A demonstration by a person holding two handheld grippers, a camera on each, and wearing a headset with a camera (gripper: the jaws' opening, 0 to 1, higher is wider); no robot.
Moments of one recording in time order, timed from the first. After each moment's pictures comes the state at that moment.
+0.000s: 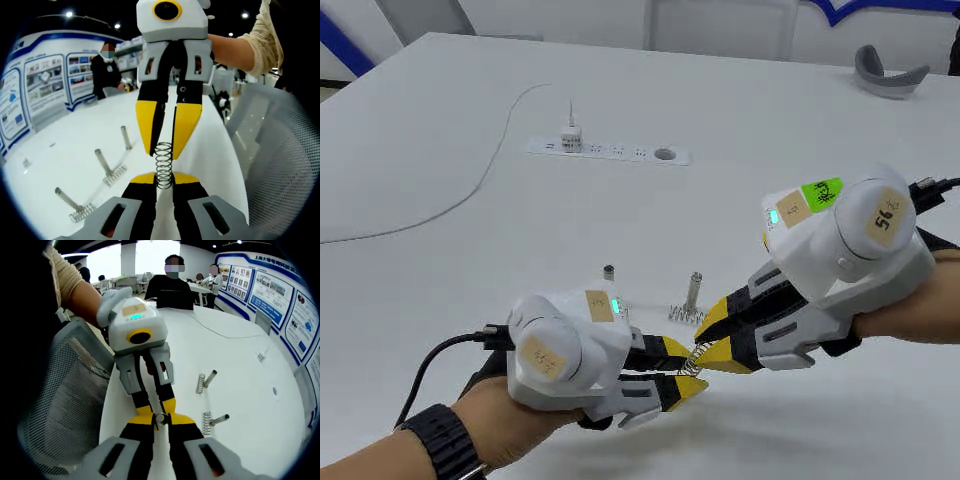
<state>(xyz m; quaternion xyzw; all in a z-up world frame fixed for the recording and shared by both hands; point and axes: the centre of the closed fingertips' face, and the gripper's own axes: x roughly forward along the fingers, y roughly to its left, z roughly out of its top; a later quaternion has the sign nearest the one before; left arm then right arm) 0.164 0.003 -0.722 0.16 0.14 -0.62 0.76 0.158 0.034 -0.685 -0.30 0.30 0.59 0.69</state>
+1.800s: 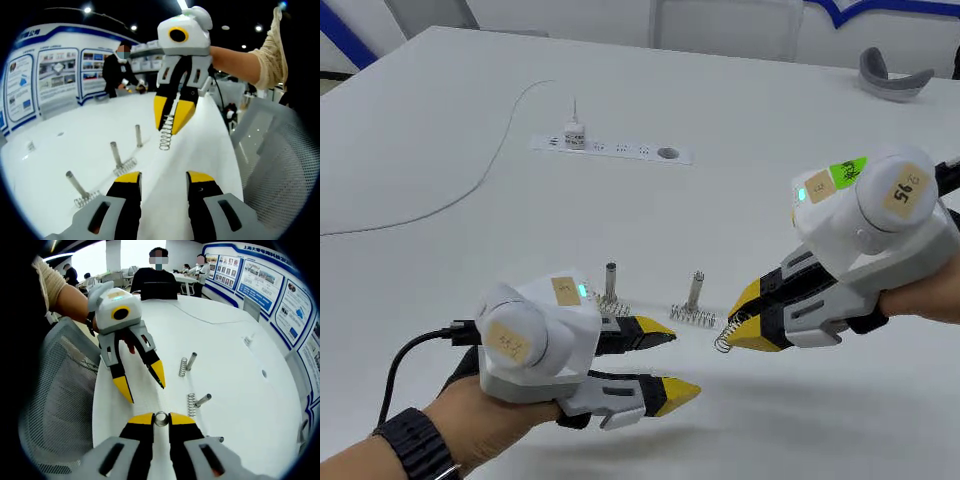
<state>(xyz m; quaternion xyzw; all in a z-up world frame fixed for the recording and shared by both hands) 0.175 0.027 -0.714 0.10 0.15 -0.59 0.79 0.181 -0.005 -0.682 -0.31 0.34 0.53 0.71</state>
